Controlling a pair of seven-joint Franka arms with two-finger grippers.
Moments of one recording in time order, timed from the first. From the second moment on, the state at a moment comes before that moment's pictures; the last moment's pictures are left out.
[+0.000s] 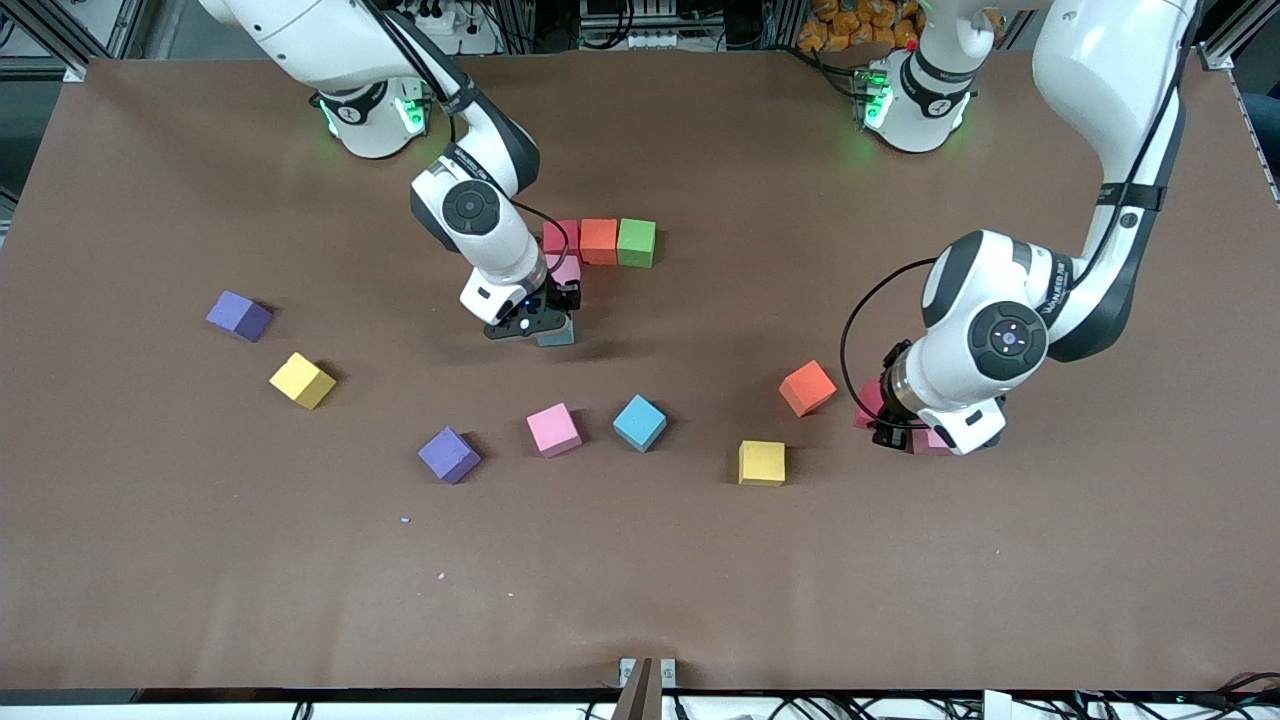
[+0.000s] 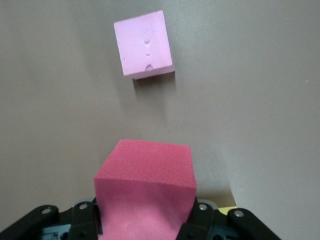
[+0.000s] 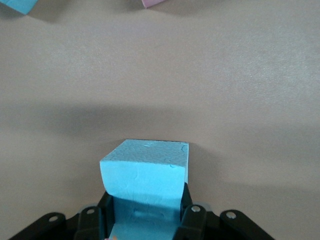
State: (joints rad) left arm -0.04 0.49 -0.29 -1.67 0.12 2.06 -1.71; right arm 0.26 0.41 0.41 -2.21 -0.11 2.64 0.62
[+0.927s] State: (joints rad) left arm -0.06 0.51 -0.31 -1.67 0.12 2.06 -1.69; right arm 0.26 0.40 0.42 -2.24 -0.11 2.67 0.62
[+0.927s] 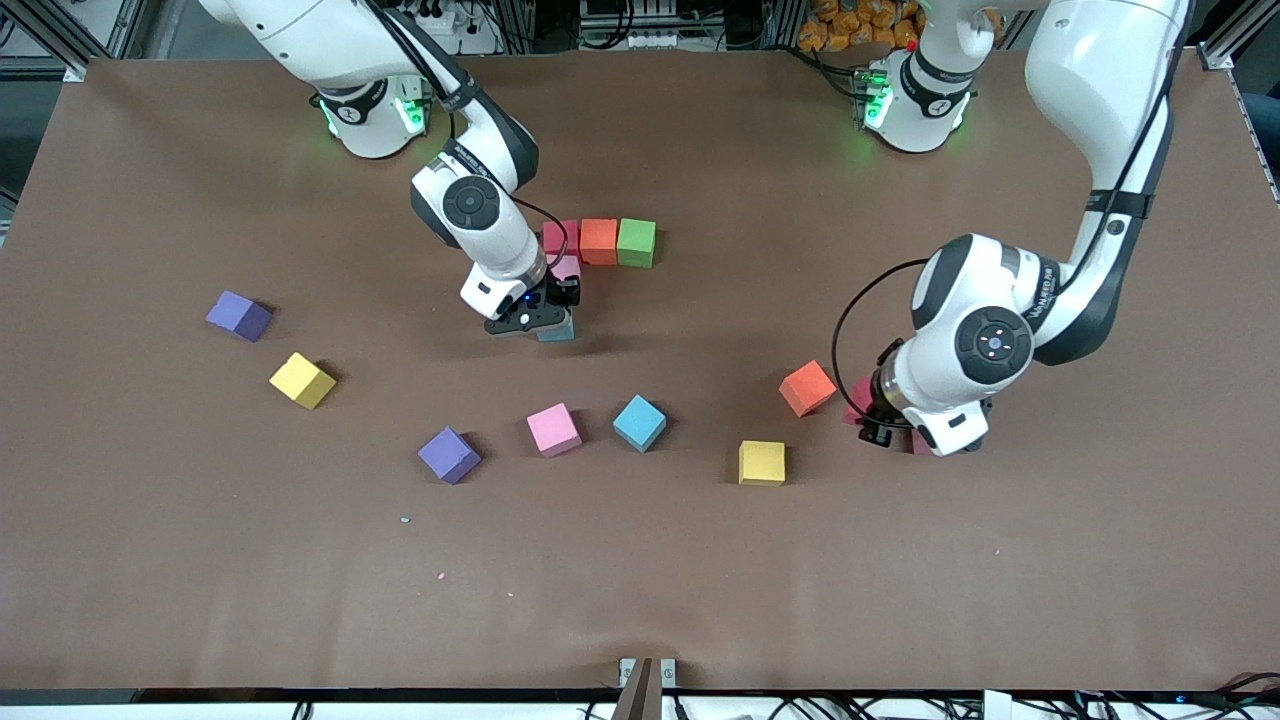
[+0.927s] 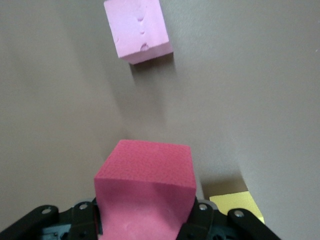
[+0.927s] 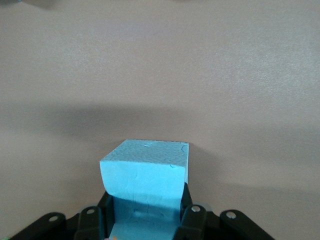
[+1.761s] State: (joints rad) left arm -0.18 0.60 -0.31 -1.61 0.11 2.06 -1.83; right arm 0.26 0.40 0.44 -2.25 -0.11 2.67 0.66
